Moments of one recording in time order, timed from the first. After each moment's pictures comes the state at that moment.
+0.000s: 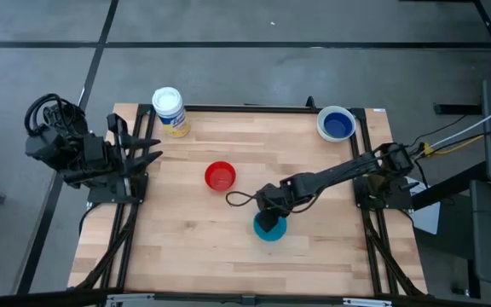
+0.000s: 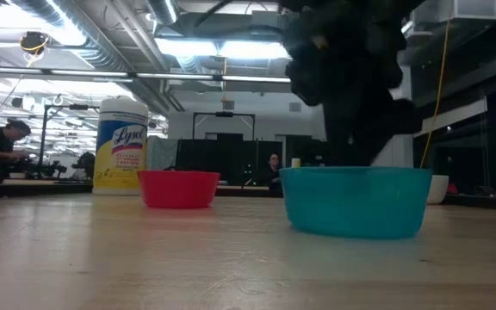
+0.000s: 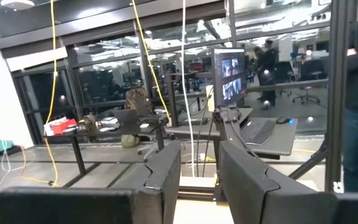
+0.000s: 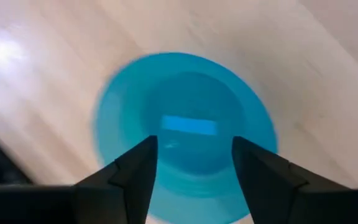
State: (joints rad) left arm -0.88 0.89 1.27 -0.05 -1.15 0.39; right arm 0.26 1.82 1.25 -0.68 -0.14 1.08
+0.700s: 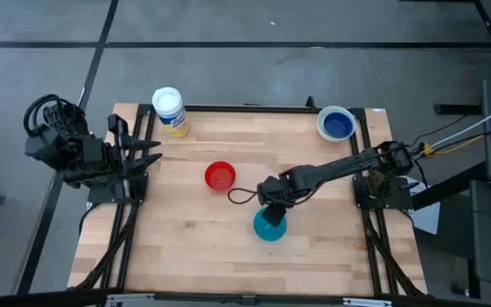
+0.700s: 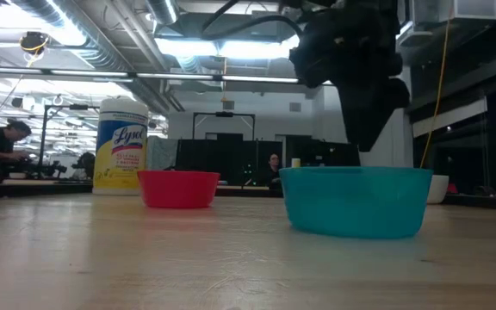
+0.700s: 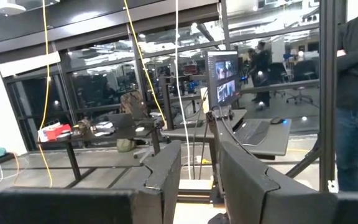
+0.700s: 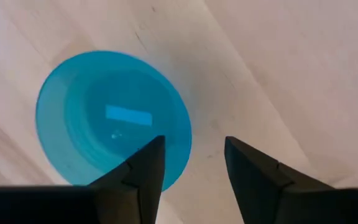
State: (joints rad) left arm -0.88 0.89 1.27 -0.05 -1.12 0.40; right arm 0.22 1.82 1.36 -0.97 -0.04 0.86
